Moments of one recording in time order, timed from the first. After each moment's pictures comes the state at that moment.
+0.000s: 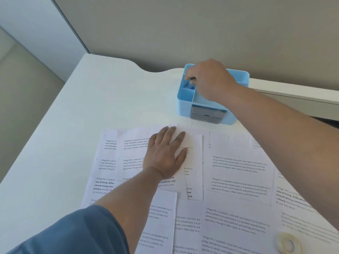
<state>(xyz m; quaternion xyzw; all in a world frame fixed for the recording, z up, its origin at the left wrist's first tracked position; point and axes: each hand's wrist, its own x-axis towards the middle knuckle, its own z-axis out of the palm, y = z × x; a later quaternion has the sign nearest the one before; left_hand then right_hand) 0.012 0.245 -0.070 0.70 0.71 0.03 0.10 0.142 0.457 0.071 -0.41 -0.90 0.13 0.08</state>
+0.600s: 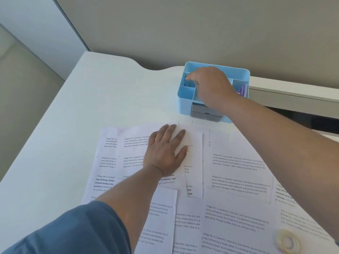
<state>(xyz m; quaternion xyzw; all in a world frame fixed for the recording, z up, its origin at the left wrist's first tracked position) 0.012 0.244 -0.071 0.70 0.71 0.04 0.10 0.148 0.439 0.053 -0.47 -0.87 0.14 0.08</state>
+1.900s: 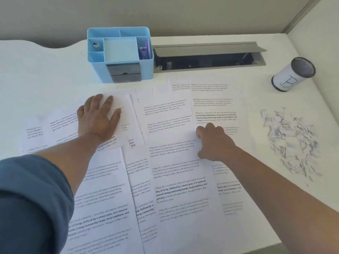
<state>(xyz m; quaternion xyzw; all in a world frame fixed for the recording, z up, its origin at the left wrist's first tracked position) 0.014 0.243 -0.070 0.70 0.70 0.04 0.08 0.365 0.152 0.017 -0.70 -0.63 0.26 -0.22</state>
